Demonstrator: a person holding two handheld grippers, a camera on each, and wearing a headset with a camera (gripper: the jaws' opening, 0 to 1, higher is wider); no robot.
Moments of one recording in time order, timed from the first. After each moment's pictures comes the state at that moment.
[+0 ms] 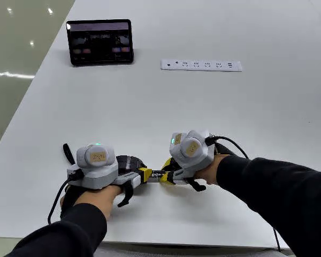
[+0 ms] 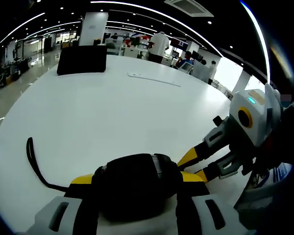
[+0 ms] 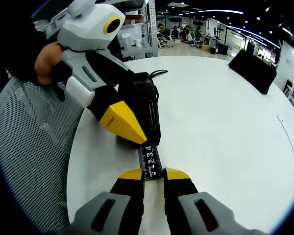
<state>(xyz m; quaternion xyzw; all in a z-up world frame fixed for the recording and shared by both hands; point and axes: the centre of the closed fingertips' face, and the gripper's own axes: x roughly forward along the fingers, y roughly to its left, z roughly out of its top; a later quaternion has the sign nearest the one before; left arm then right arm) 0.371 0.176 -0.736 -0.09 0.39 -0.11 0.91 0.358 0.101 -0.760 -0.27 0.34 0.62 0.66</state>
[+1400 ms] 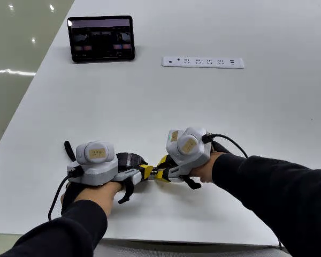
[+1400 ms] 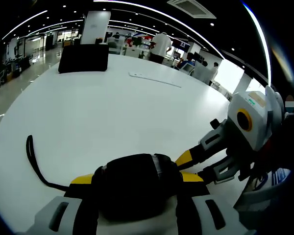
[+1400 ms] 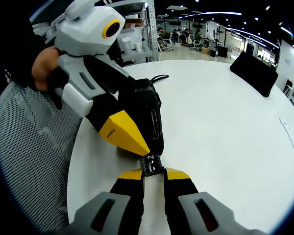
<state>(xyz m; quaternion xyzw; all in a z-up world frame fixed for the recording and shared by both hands) 0.371 0.176 -0.736 -0.10 0.39 -0.10 0.91 0.360 0.118 -0.758 -0.26 0.33 0.62 0.66</state>
